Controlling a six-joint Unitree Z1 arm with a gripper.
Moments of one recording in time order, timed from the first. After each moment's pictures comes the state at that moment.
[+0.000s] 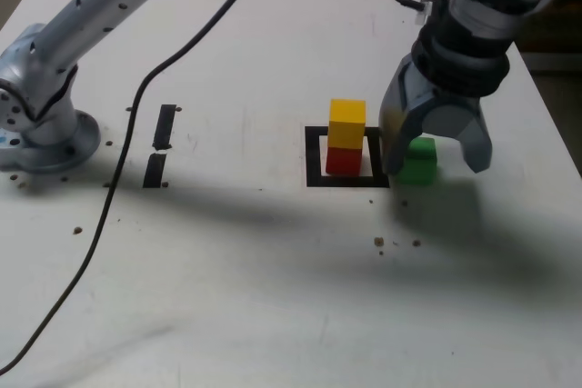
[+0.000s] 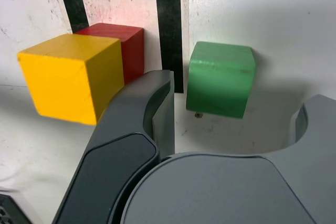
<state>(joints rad) -0.22 2.40 -2.23 1.61 0.00 -0.11</state>
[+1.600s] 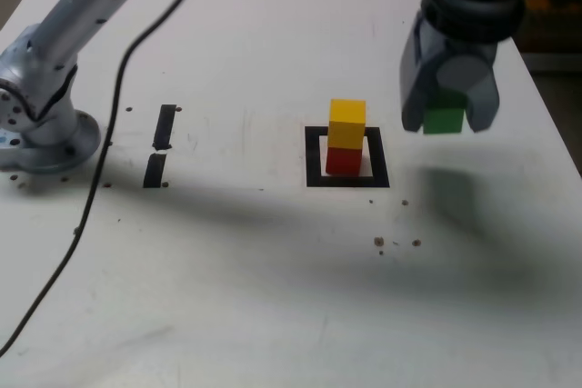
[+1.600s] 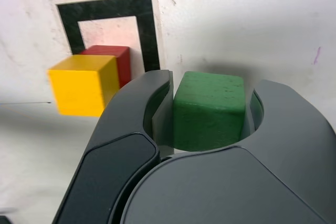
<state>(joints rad) -0.21 2.30 -2.29 1.62 0.09 -0.06</state>
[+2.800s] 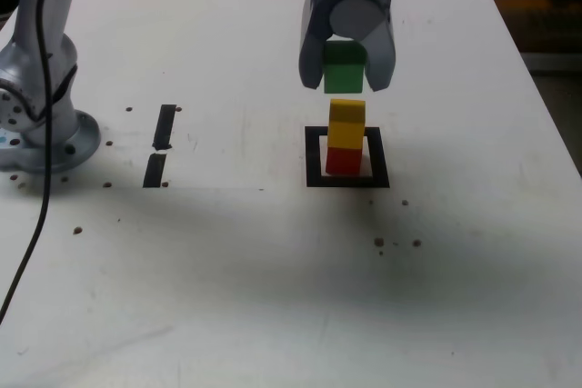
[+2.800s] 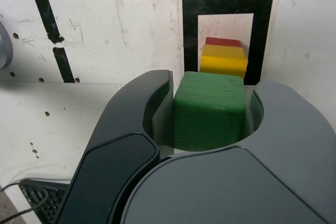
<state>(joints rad) -0.20 2.02 -1.91 1.62 0.04 -0.09</state>
